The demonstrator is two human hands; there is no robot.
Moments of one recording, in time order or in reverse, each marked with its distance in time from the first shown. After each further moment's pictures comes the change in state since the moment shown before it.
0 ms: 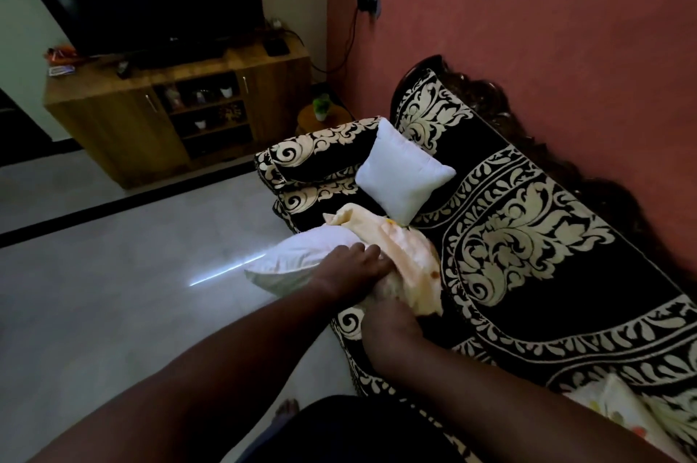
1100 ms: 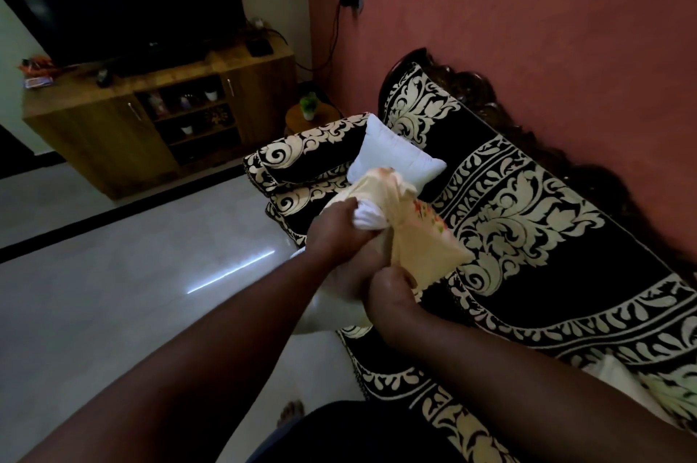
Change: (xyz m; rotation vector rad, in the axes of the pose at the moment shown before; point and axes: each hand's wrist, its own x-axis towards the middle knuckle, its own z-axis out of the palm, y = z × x) left_hand 0.032 -0.034 -0.028 -0.744 0.280 -0.629; right_hand 0.035 0.025 -0.022 -0.234 0.078 -0.038
